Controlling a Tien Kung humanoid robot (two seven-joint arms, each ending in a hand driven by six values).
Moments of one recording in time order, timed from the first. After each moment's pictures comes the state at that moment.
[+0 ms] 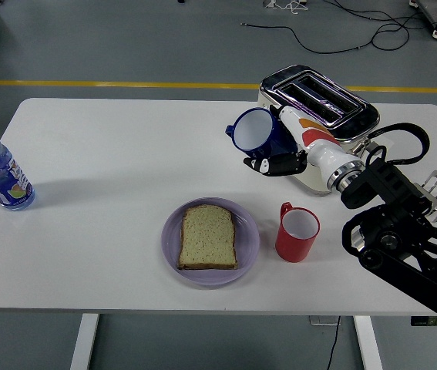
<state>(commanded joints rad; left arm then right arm) -0.03 0.00 -0.39 -0.20 0.11 0.21 0.06 0.66 -0.34 0.70 1.66 -1.53 -0.43 -0.53</state>
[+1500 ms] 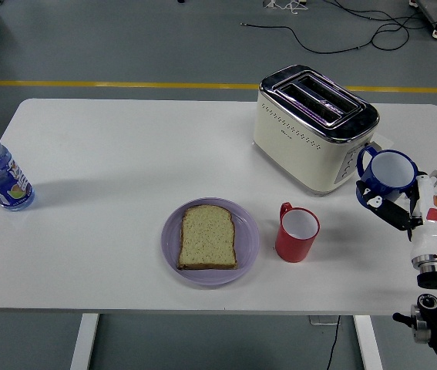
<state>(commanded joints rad) -0.05 0.00 -0.40 -0.20 0.13 0.21 0.06 0.14 -0.21 1.11 1.25 -1.20 -0.54 0.36</state>
